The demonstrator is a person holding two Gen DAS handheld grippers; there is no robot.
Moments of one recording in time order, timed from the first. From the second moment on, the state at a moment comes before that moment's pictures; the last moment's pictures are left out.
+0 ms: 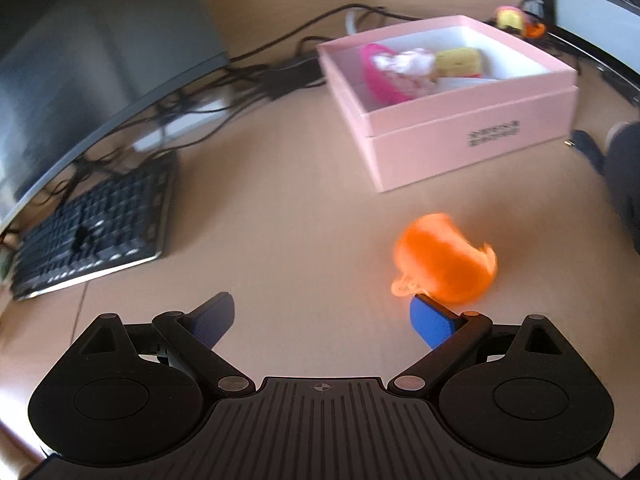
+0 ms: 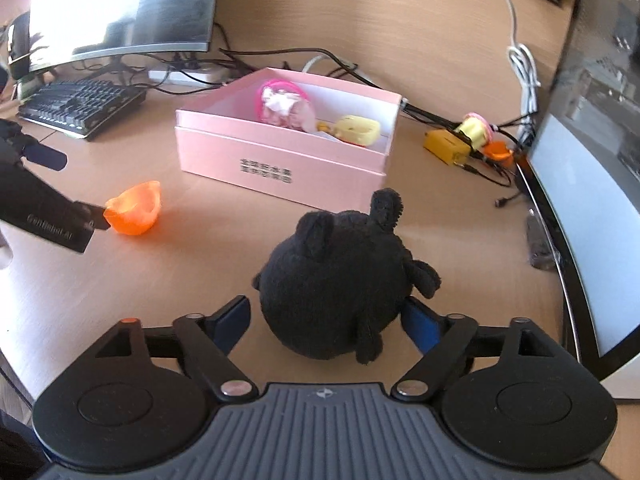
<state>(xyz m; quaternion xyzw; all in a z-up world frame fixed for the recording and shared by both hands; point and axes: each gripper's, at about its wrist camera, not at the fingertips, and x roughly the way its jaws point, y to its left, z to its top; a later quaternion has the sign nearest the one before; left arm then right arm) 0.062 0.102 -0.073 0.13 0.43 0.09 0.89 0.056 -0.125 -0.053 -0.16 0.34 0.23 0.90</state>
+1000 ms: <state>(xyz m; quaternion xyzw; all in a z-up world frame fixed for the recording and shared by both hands) 0.079 0.070 -0.074 0.04 0.42 -0.05 0.91 0.062 -0.139 -0.059 -0.16 0.35 0.19 0.90</state>
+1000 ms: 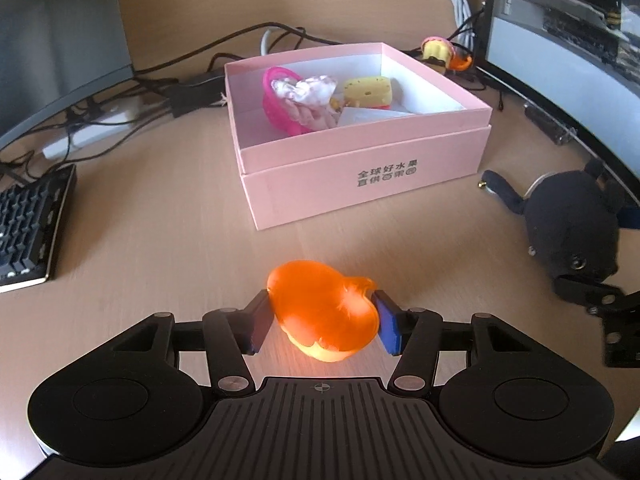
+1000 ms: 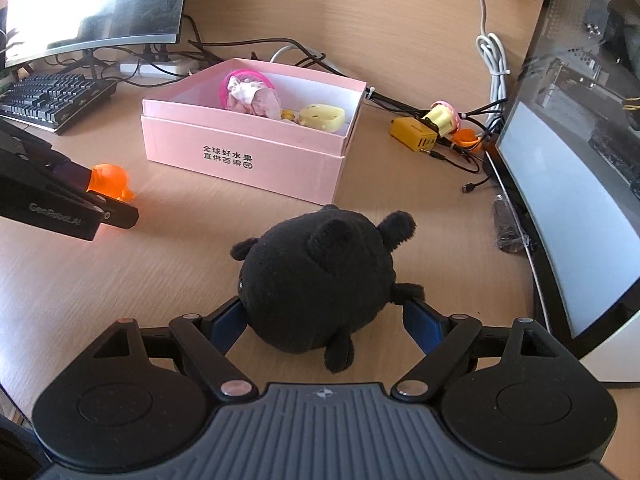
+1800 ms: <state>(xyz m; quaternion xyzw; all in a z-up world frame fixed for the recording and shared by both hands) 0.018 0.074 -0.042 0.03 0.41 -0.04 0.91 0.008 -0.115 -0.040 -0.19 0.33 0.24 0.89</state>
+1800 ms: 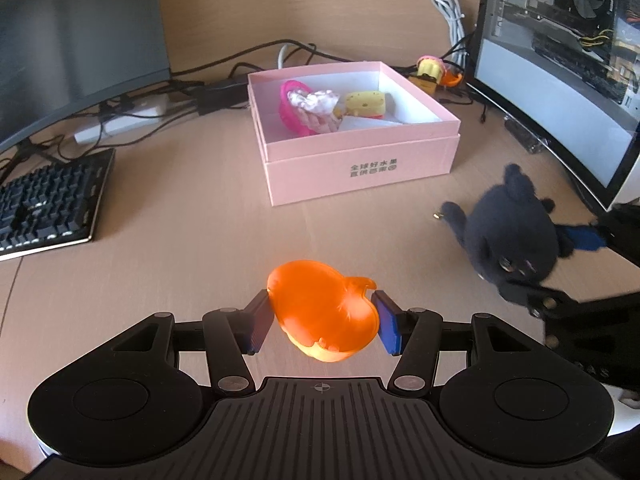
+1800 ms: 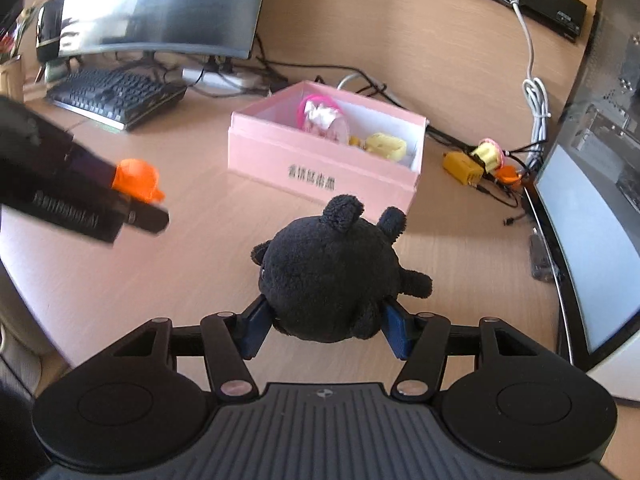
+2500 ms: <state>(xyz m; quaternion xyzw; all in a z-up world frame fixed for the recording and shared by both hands) -0.001 0.077 -0.043 0.03 0.41 -0.05 0.91 0.019 -0.113 -0.058 -0.17 0.35 0.20 0.90</state>
